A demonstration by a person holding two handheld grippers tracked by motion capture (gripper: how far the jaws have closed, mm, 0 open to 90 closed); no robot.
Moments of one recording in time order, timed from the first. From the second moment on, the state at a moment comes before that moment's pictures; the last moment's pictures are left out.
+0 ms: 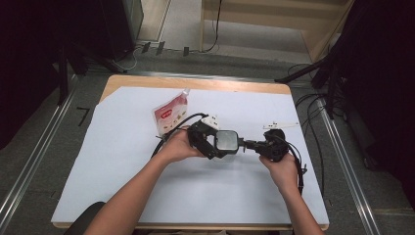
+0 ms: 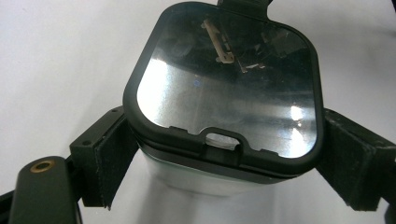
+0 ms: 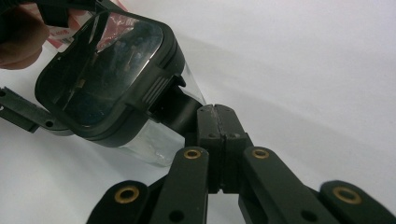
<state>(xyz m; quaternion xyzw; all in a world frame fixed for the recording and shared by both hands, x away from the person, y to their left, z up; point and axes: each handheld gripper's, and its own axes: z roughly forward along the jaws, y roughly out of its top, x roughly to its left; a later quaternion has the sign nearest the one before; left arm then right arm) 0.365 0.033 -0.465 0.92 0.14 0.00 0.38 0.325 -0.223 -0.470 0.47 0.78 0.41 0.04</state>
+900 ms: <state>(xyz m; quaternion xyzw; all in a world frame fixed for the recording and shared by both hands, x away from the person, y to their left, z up) 0.360 0.035 -0.453 0.93 0.12 0.02 0.36 0.324 -0.220 -0.473 0.47 0.78 0.41 0.04</state>
